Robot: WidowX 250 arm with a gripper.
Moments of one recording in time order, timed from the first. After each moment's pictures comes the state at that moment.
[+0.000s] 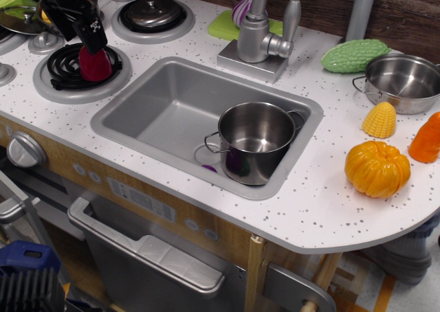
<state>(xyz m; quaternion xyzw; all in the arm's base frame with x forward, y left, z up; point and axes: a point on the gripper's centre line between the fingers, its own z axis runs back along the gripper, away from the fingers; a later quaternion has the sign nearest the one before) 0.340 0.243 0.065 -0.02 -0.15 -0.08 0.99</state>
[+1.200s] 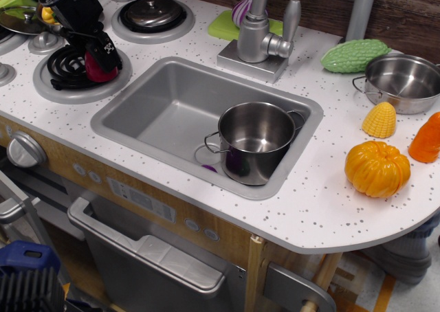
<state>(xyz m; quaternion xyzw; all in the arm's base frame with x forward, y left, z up) 0.351 0.235 0.031 -0.07 -0.17 -0.09 0.98</state>
